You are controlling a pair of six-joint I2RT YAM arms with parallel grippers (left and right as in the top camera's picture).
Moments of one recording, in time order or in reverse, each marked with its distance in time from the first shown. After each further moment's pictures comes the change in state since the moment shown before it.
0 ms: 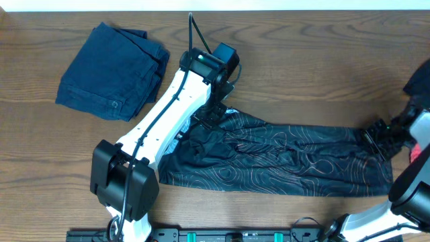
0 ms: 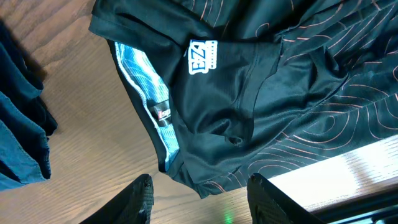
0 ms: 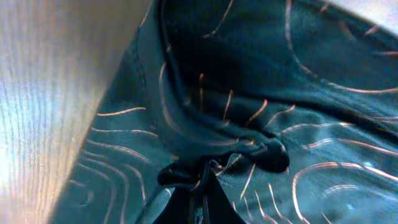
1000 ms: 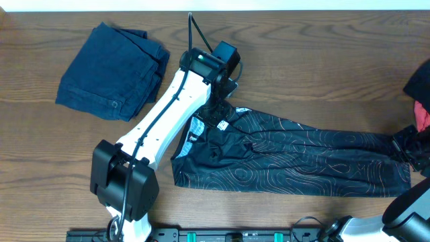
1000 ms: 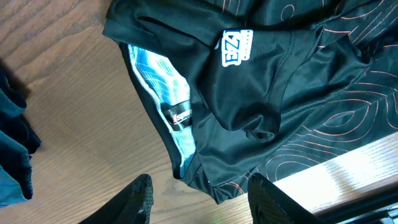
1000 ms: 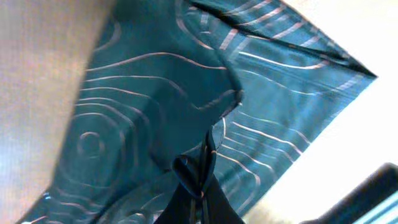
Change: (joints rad) left arm 0.000 0.000 0.000 0.041 0.060 0.000; right arm -0.097 -0.171 0.100 -0.236 0.225 -0.003
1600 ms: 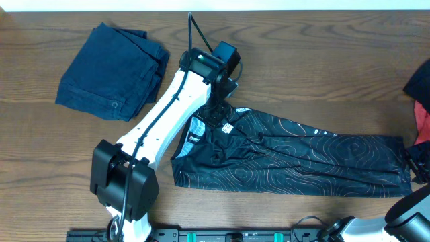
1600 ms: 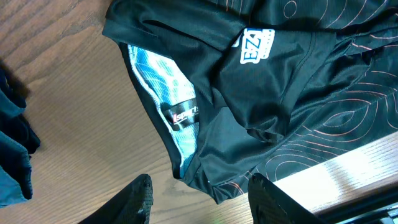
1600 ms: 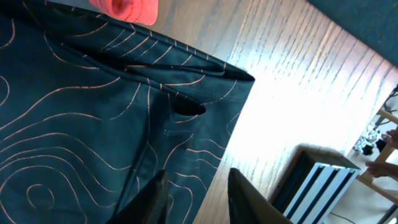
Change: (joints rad) left arm 0.000 0.000 0.000 0.000 0.000 0.000; right arm -0.107 0.000 0.000 -0.034 0.169 0.034
